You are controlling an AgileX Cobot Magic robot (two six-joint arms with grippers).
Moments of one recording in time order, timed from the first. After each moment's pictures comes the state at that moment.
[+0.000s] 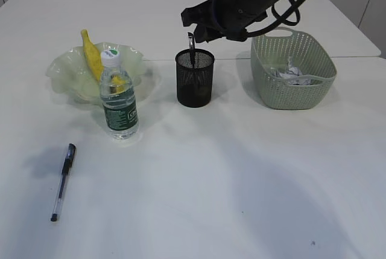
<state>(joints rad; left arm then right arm) 0.04 1.32 -0.96 -0.08 0.96 -0.03 0.38 2.04 -1.78 0.27 0.66 -0.16</state>
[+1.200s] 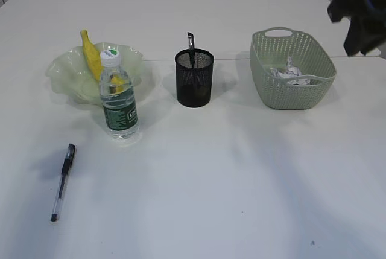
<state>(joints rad) 0.04 1.32 -0.96 -0.18 0.98 -0.03 0.14 1.62 -1.52 -0.06 1.16 0.04</state>
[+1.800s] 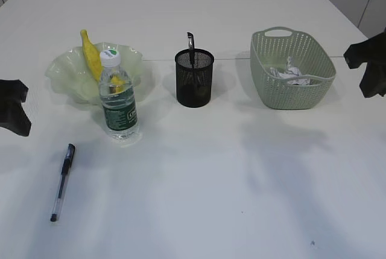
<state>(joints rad) -0.12 1.44 -0.96 -0.14 0.82 -0.18 0.14 1.48 -1.25 -0.06 1.09 0.05</state>
